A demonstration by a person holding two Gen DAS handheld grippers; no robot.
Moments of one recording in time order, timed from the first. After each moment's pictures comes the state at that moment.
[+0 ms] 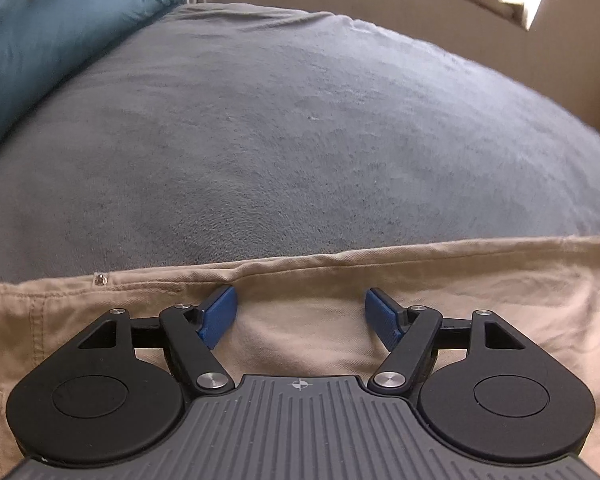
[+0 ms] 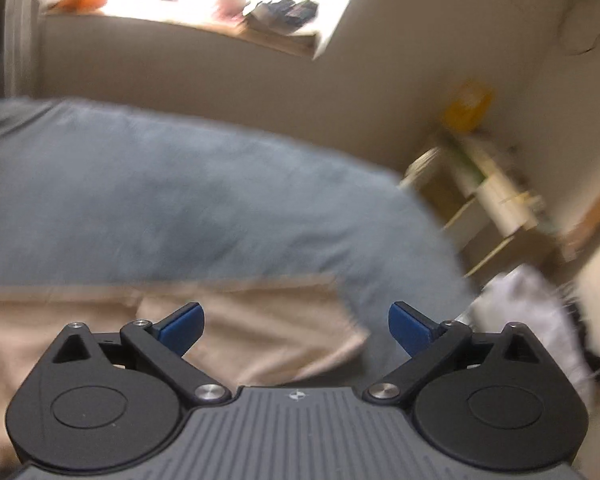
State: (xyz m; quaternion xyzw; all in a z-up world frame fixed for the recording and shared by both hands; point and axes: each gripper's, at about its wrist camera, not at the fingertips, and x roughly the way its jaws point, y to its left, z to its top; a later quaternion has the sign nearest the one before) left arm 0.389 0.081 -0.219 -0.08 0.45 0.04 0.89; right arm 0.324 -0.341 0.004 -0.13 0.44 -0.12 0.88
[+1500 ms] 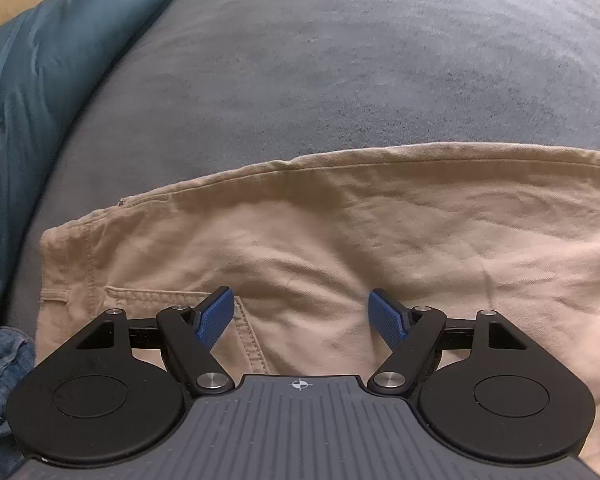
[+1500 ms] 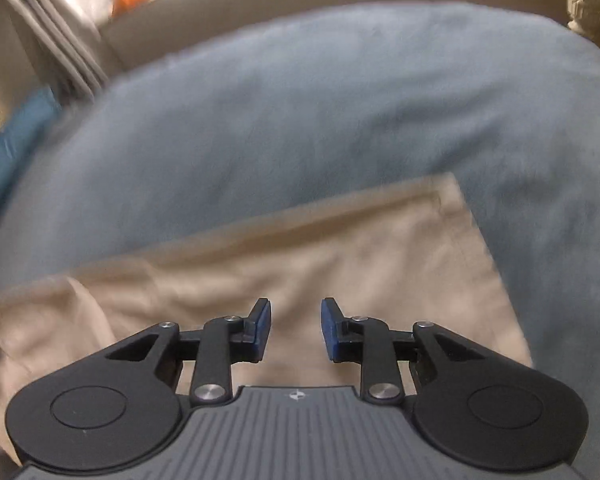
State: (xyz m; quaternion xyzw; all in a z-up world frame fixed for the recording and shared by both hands) left arm 0.392 -0.010 -0.205 0.02 0.57 0.19 0.80; right arm 0.471 -0.523 -0.203 0.09 0.52 0.07 0.85
